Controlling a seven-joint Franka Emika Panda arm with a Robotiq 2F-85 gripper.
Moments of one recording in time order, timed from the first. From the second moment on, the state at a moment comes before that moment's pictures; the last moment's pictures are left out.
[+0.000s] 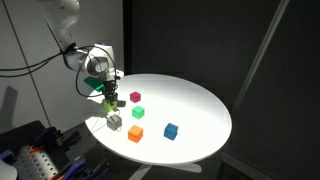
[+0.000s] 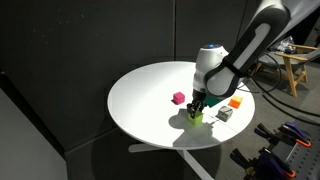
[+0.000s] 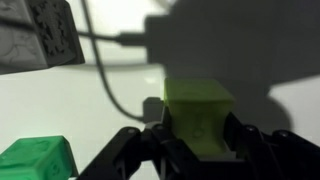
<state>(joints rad) 0.23 0.42 0.01 -2.35 0.01 2.80 0.28</state>
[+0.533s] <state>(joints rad) 0.24 0.33 0.00 -2.35 0.01 2.76 0.31</state>
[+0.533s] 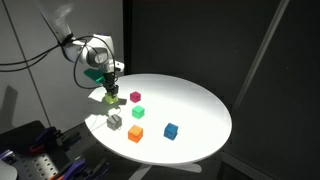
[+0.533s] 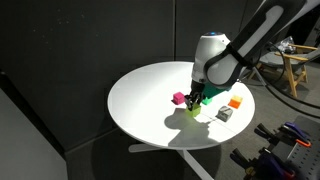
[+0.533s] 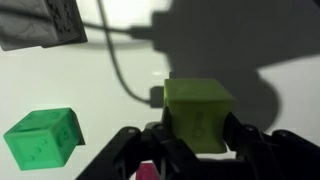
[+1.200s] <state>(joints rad) 0.21 0.15 -0.01 -2.35 -0.03 2.65 0.44</state>
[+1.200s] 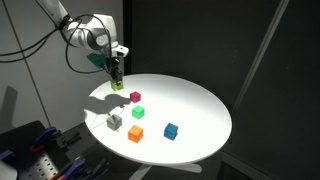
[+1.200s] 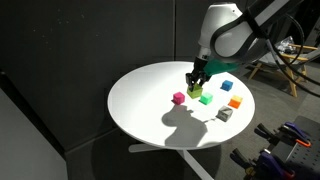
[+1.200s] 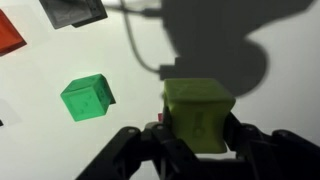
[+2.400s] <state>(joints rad) 0.05 0.12 -0.04 -2.26 -0.01 2.52 0.61</state>
